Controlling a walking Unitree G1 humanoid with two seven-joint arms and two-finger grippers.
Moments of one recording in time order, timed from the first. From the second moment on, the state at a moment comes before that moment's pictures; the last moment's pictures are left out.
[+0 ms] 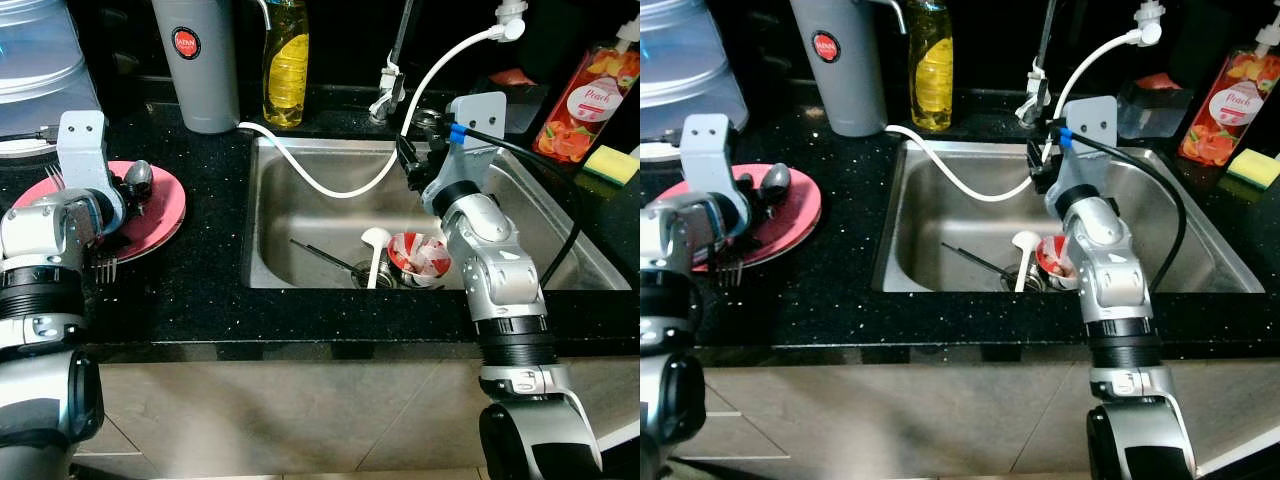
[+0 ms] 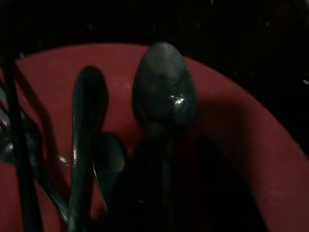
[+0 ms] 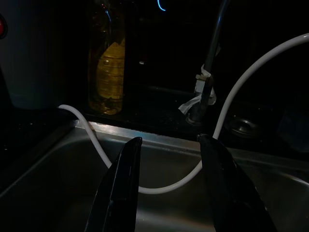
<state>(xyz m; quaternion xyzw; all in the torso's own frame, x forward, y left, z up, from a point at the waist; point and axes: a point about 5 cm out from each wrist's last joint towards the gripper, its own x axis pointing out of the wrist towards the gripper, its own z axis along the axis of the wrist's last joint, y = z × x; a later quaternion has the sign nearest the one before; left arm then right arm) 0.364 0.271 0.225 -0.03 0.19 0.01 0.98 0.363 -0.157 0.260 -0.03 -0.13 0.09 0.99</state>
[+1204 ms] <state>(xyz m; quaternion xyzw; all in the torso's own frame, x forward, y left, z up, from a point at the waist) 0.370 0.188 0.272 0.05 0.06 -0.17 0.98 0.365 -0.154 0.277 -0.02 -0.15 0.11 0.98</state>
